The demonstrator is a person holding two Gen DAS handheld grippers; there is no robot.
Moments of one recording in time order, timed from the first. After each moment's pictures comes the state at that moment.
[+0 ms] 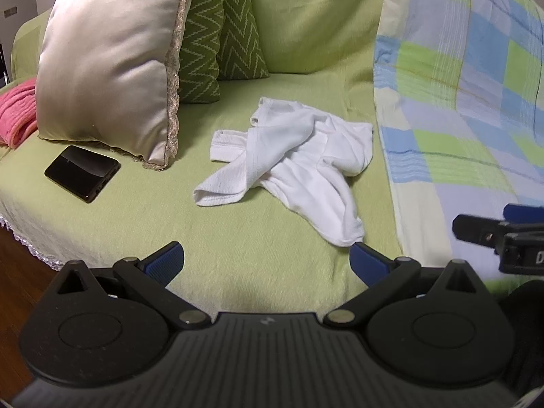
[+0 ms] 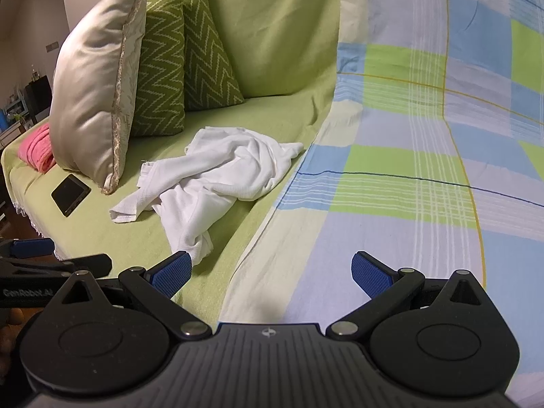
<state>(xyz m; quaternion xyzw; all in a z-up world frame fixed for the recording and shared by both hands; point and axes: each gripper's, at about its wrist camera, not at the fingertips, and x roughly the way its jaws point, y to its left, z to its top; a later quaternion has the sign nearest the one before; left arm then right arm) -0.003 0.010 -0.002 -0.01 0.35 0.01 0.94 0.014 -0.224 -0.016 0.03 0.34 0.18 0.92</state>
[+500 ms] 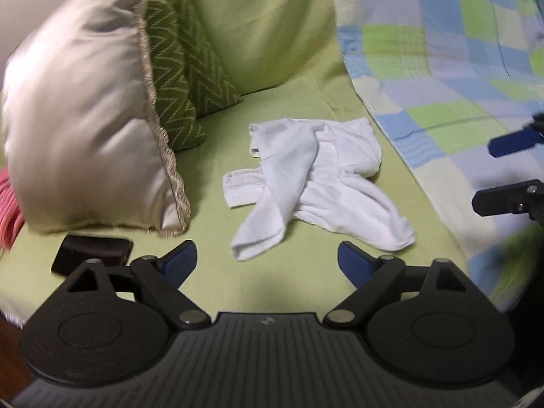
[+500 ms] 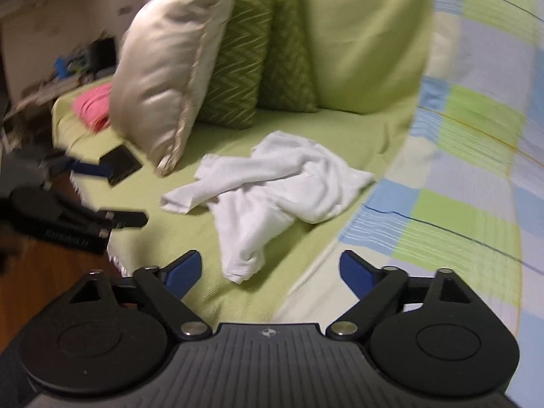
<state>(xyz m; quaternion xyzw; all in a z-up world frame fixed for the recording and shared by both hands) 0.036 0.050 0.004 0.16 0.32 -0.07 0.93 0.028 -0.179 -0.005 -0.08 0.31 0.29 0.90</state>
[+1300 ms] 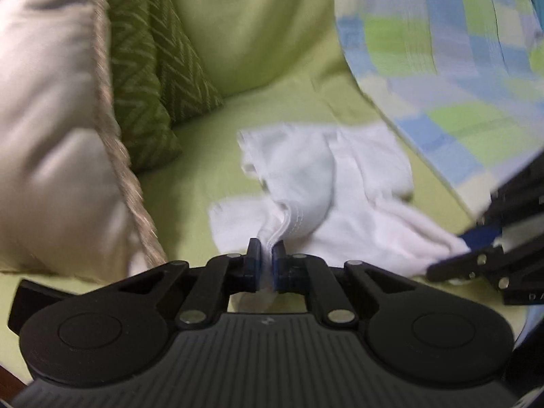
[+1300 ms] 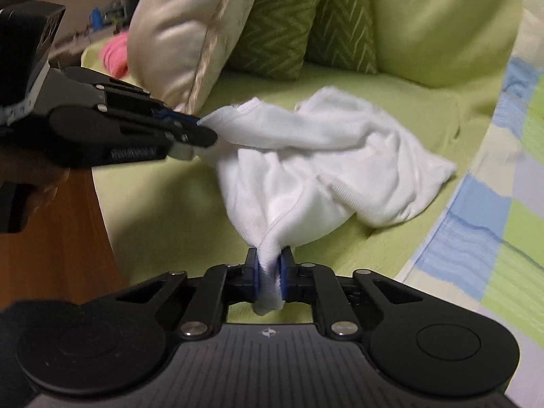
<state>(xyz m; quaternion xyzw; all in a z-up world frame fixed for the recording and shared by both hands) 0.122 0.069 -0.013 0.13 0.30 -0.10 0.94 0.091 -0.129 -0.052 -0.10 0.35 0.36 0.86</state>
